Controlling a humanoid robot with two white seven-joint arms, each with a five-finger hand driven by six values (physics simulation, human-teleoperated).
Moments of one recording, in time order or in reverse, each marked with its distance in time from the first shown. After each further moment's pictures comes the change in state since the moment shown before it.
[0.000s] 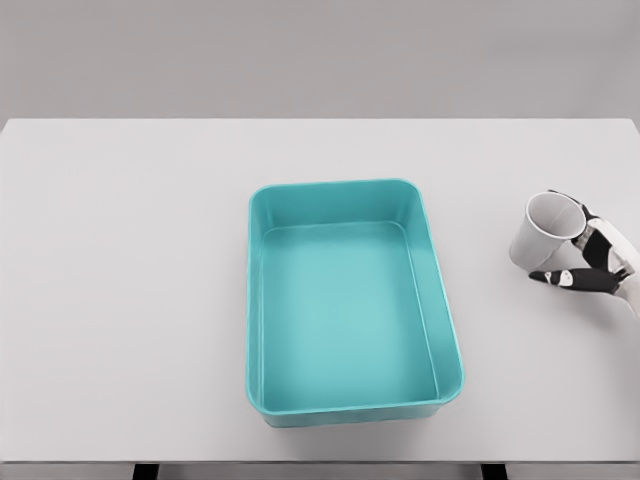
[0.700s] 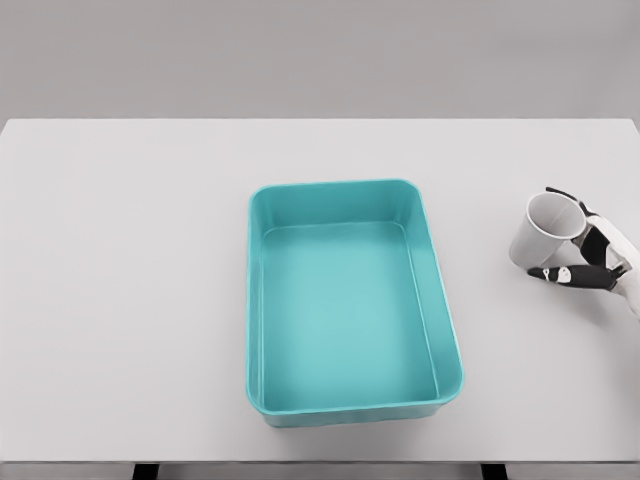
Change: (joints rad) left arm 0.000 0.000 0.000 0.000 0.000 0.000 0.000; right arm -0.023 0.004 0.008 0.020 0.005 0.002 0.000
